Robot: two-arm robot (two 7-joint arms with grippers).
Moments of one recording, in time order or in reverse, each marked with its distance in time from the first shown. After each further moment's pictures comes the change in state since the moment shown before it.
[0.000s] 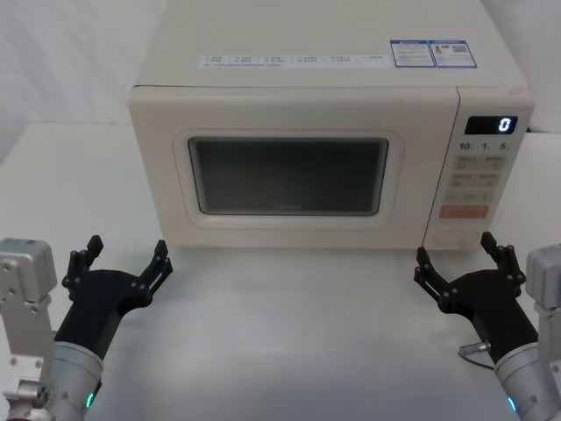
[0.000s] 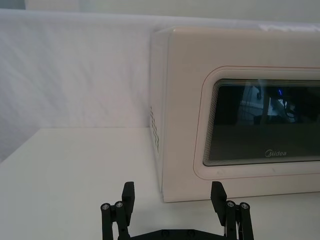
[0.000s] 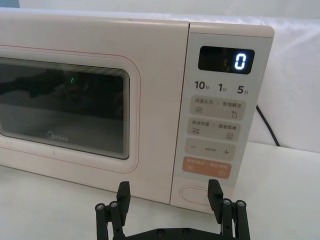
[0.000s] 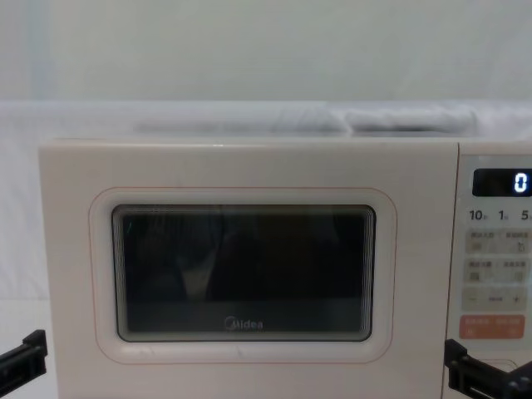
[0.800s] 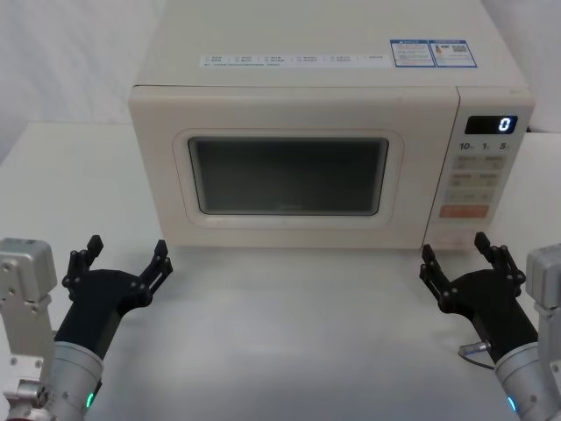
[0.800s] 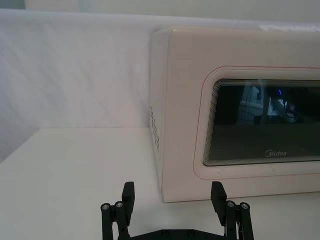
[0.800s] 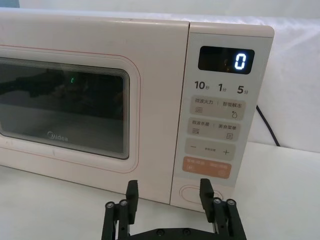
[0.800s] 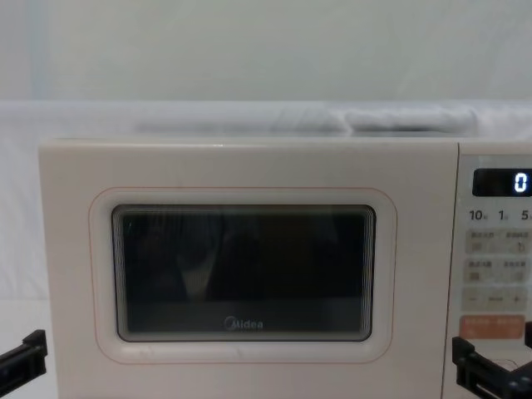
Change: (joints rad) left arm 0.000 0.000 0.000 0.000 0.000 0.000 0.000; right arm 0.000 0.000 0.000 0.000 0.000 0.000 0.000
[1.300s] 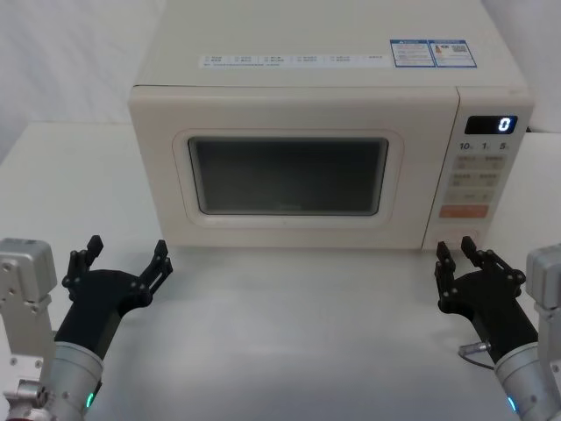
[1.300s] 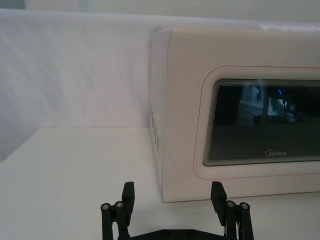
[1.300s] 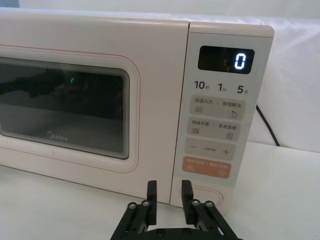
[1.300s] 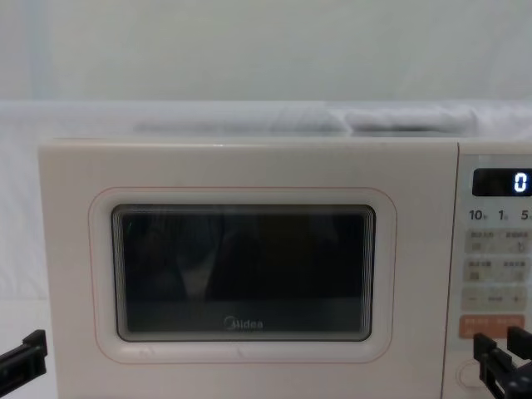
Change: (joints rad) left arm 0.000 0.000 0.000 0.000 0.000 0.000 0.000; right arm 0.000 0.000 0.000 0.000 0.000 0.000 0.000
